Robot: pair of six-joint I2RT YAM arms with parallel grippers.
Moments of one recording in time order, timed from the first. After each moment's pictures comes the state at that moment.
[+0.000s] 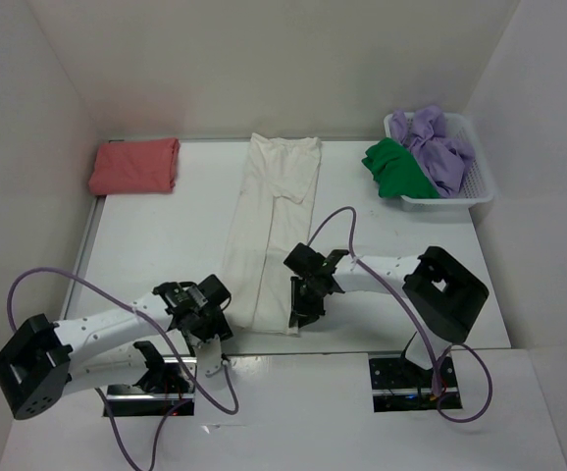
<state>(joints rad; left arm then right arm) -0.82 1.11 0.51 -0.80 0.06 1.80 0.89 1.64 0.85 -0.49 -0.23 1.00</state>
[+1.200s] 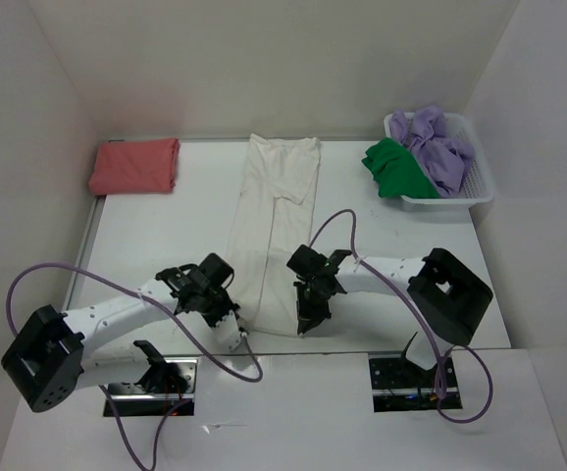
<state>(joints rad) -0.74 1.17 0.57 -0.65 0.20 1.70 0.89 1.62 0.83 -0.57 -0.28 0.92</state>
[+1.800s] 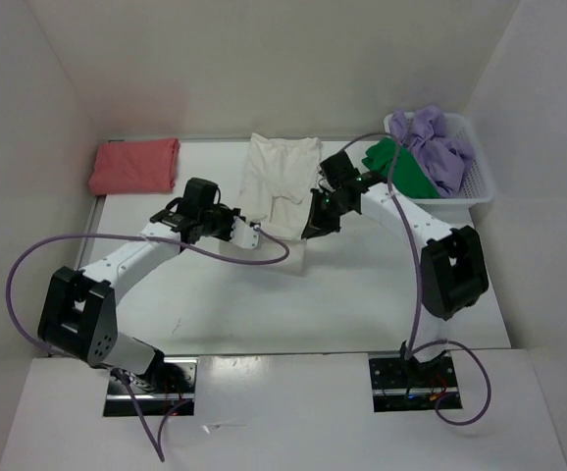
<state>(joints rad) -0.38 1.42 0.98 -0.38 0.28 1.44 0.49 1.67 1.33 -0.74 -0.32 0.66</state>
